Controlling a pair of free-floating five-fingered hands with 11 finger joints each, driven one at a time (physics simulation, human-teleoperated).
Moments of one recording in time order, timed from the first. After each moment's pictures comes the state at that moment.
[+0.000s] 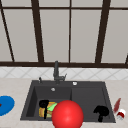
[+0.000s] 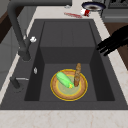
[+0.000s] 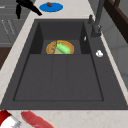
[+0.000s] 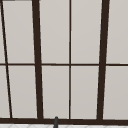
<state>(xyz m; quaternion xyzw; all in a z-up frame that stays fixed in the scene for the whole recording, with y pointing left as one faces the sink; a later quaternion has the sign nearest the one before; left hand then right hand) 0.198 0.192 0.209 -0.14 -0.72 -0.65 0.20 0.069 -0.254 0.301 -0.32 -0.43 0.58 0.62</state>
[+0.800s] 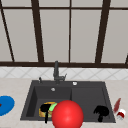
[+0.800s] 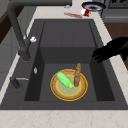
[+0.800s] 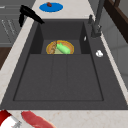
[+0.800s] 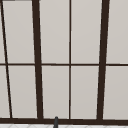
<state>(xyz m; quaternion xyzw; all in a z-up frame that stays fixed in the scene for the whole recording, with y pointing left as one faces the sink) 0.204 0.192 0.149 -0.16 -0.73 -0.64 0.18 0.069 -0.254 0.301 -0.32 -0.43 0.58 0.62</state>
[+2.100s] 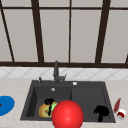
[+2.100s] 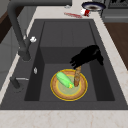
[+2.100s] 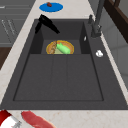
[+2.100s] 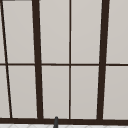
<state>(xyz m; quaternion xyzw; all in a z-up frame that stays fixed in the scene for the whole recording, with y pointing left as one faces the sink) 0.327 0.178 0.094 -0.21 -0.71 -0.63 0.21 0.069 -0.254 0.301 -0.32 -0.43 0.58 0.62</state>
